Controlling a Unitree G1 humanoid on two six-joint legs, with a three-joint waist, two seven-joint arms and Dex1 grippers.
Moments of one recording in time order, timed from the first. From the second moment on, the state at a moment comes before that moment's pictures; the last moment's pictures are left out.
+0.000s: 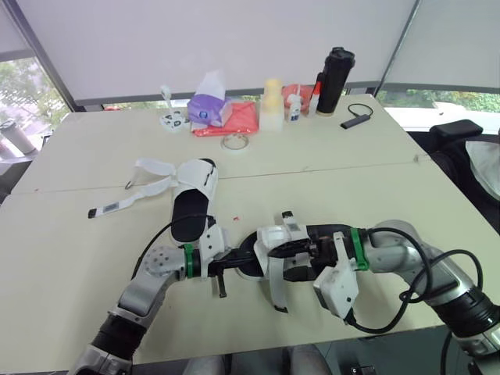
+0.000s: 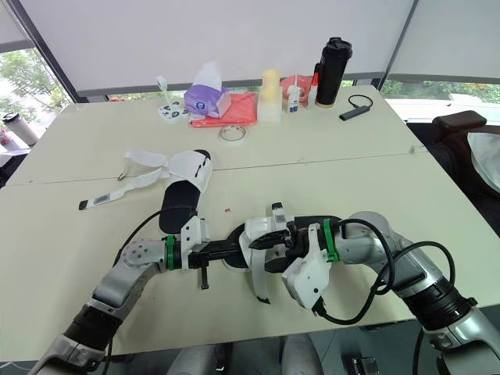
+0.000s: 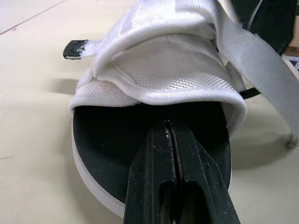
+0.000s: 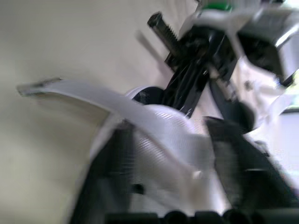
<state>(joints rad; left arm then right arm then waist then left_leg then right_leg) -0.24 0.42 -0.26 -0.01 -0.25 0.08 -1.02 -0.38 -0.85 0.33 -0.24 -0.18 -0.66 1.02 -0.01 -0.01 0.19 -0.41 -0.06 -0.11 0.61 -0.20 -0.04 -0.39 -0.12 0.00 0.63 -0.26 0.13</state>
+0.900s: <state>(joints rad) -0.27 0.39 -0.27 0.06 -0.24 0.05 -1.04 -0.34 -1.23 0.16 -0.44 1.08 0.93 1.10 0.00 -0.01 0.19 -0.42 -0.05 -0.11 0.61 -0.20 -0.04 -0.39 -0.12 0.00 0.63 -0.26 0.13</state>
